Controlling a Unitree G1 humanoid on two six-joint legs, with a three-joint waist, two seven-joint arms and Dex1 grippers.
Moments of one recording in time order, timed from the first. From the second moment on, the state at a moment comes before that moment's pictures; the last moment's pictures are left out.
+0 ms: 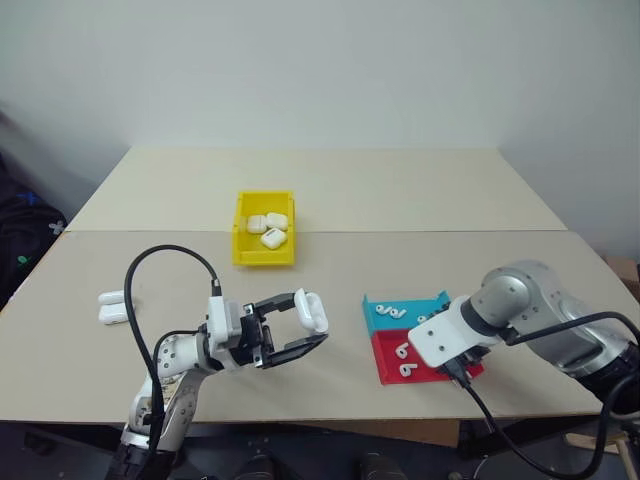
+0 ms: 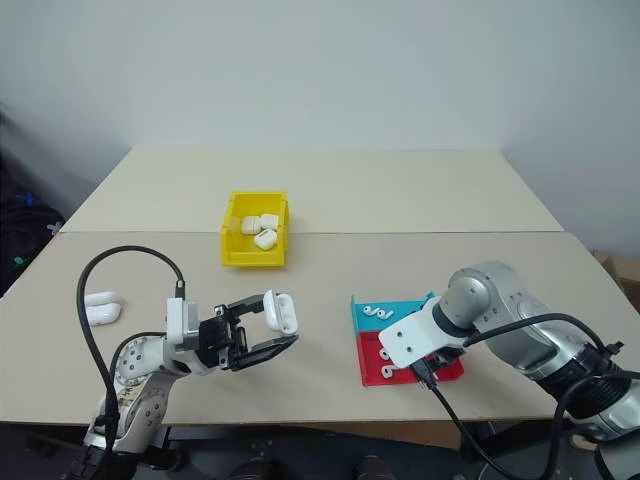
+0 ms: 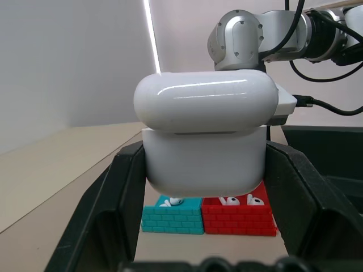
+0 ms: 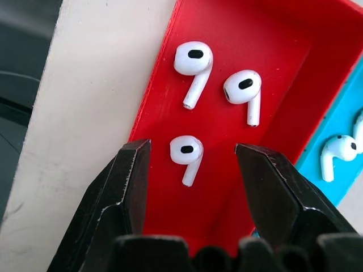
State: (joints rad) left arm -0.14 0.40 -0.04 -0.21 -0.51 -0.10 -1.11; right arm -0.65 -1.03 0.52 -0.25 -0.24 0.16 1.52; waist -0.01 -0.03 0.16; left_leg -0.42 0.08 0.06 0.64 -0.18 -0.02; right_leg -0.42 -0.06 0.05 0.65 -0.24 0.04
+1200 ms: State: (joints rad) left arm -0.11 0.43 -0.04 -0.21 -0.47 -0.12 -1.08; right arm -0.65 -0.97 0.53 -0.16 -0.32 0.04 1.53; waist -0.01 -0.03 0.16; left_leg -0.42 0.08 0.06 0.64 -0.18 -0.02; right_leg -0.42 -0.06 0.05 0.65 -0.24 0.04
